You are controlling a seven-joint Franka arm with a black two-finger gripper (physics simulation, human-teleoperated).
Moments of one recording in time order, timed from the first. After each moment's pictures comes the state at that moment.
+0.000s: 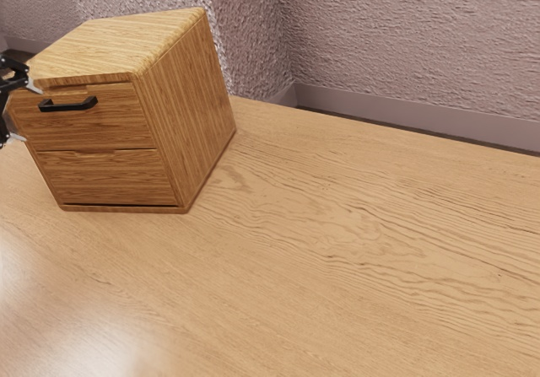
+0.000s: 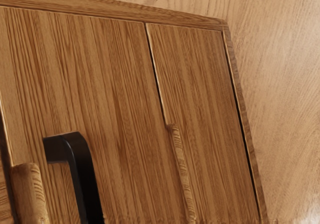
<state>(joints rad) -1.24 0.43 2.21 -1.82 -0.80 2.13 2.51</state>
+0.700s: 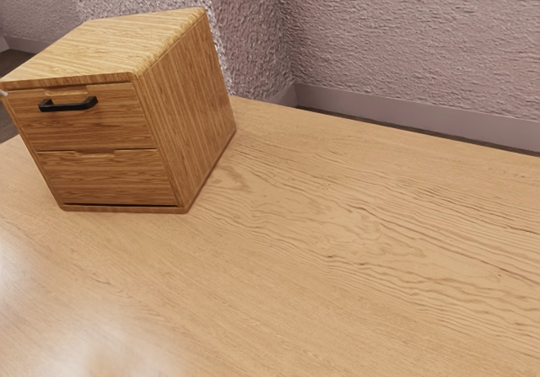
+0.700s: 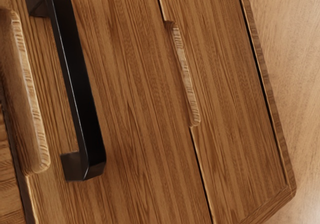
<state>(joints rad) -0.78 0.35 1.91 -1.71 -0.98 2.11 2.75</state>
